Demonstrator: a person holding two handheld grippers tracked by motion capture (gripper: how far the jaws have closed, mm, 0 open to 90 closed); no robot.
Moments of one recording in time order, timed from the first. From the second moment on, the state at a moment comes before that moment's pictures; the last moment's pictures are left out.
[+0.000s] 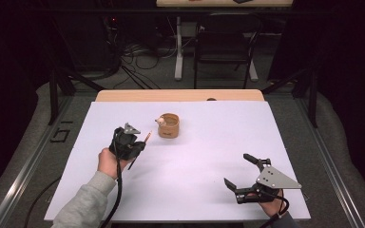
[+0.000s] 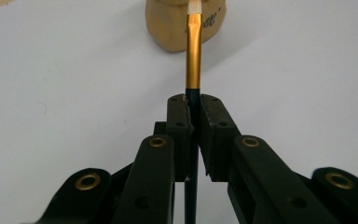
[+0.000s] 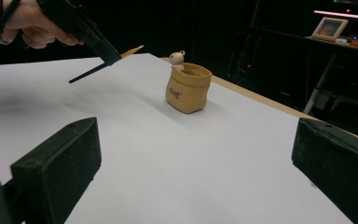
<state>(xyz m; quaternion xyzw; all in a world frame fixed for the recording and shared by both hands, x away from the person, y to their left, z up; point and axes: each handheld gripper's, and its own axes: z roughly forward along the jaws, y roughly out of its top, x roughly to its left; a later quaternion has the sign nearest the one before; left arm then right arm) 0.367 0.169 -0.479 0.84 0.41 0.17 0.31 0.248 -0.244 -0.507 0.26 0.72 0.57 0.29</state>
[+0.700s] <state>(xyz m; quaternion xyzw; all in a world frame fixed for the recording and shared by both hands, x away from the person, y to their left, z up) 0.360 0.164 -0.474 0.82 0.38 0.18 0.39 0.249 -0.245 -0.508 0.27 0.72 0.57 0.29</state>
